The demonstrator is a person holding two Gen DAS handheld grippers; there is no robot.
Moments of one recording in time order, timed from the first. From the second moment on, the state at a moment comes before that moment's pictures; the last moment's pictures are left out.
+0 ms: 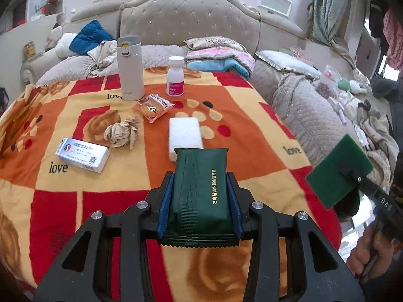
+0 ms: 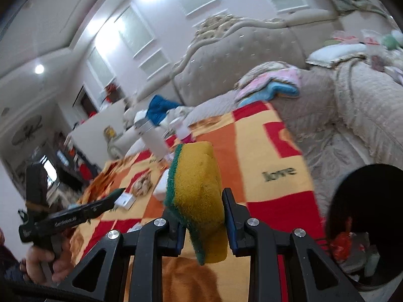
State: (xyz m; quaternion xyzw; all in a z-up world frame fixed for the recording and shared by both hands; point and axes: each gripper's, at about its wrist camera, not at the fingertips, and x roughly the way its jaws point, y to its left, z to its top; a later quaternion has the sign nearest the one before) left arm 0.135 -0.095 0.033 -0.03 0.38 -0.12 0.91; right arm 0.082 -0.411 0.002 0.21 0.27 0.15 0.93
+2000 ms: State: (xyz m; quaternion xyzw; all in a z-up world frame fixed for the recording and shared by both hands) left arm 0.148 -0.388 -0.034 0.05 0.42 -0.37 0.83; right arm 0.041 -0.602 -0.028 0.28 0.28 -0.17 0.90
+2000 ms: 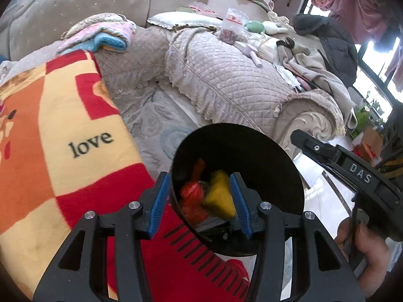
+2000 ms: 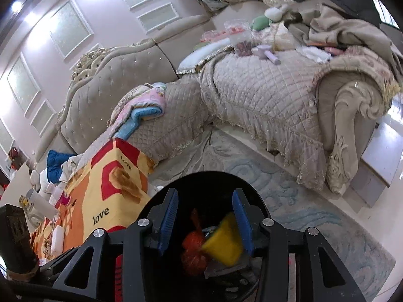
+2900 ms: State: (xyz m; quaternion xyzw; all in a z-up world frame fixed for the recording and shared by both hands) left arm 0.157 -0.125 0.035 -0.07 0.35 -0.16 0.92; right arm 0.120 -0.385 -0.011 0.15 0.32 0.14 0.93
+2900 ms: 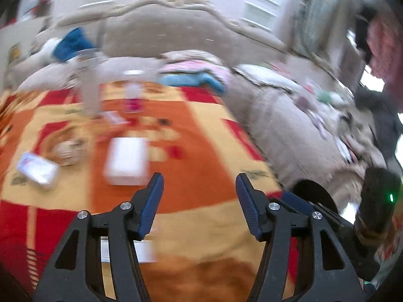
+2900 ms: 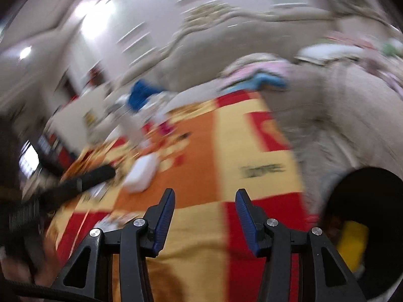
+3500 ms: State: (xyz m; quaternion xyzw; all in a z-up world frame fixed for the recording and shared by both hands) left arm 0.161 0.064 -0.066 -0.09 0.39 0.00 0.92; right arm 0.150 -0.202 -0.072 -0.06 0.42 0.35 0.84
